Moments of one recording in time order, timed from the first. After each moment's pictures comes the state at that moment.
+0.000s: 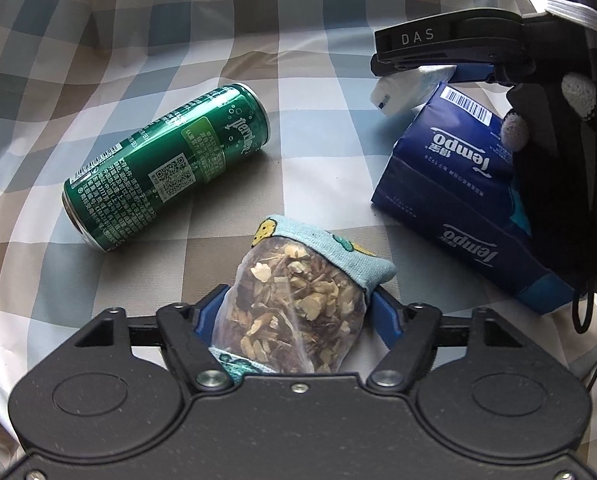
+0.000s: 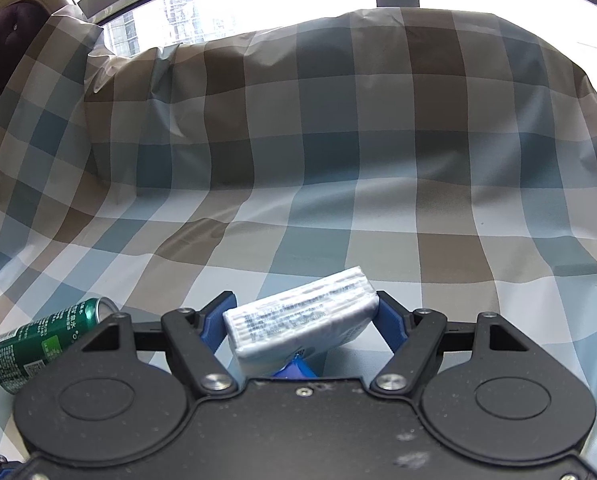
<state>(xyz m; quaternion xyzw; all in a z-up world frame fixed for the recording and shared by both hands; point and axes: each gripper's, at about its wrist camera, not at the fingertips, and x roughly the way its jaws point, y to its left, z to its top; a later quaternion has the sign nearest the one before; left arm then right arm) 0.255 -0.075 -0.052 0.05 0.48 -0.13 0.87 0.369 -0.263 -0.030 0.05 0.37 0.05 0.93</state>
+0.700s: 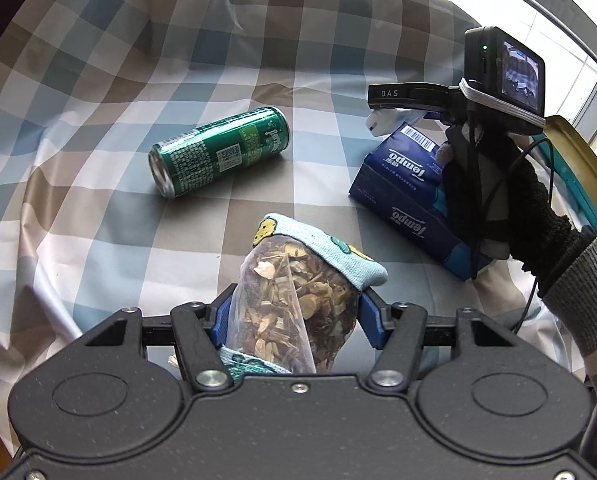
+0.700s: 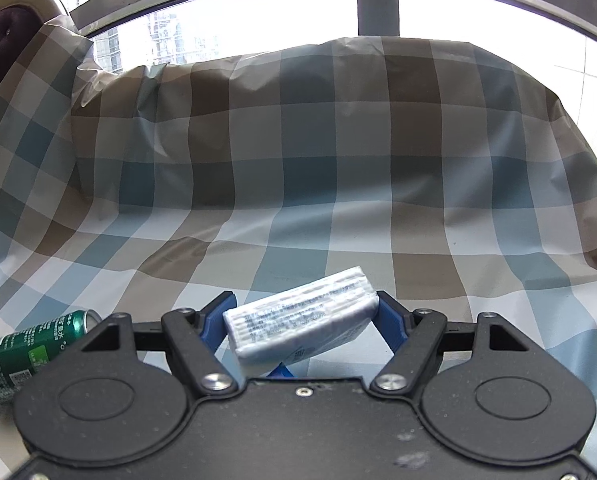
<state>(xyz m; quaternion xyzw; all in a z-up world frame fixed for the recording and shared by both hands) 0.168 -0.025 0.005 -0.02 0.45 -0.13 0.88 0.357 -0.258 -0.022 0.02 0.34 0.01 0.94</state>
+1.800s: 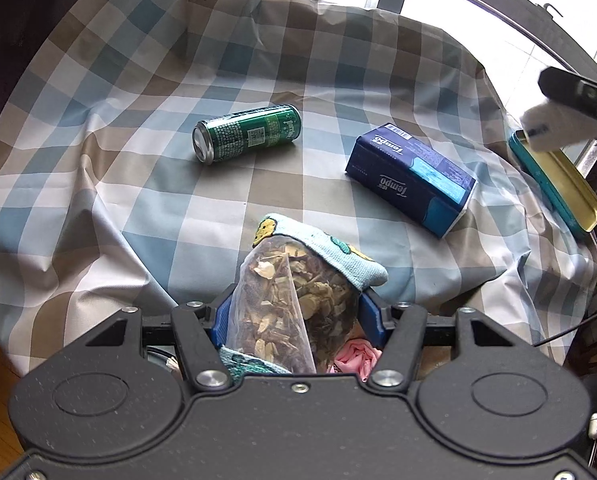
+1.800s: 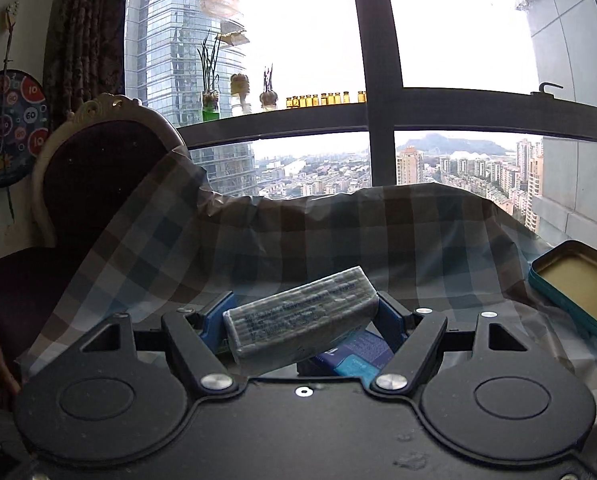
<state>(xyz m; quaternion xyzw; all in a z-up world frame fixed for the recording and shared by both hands) 0.078 0.008 0.021 -0.05 0.42 -0.13 0.90 0.028 -0.231 0.146 0.05 0.19 0.05 0.98</state>
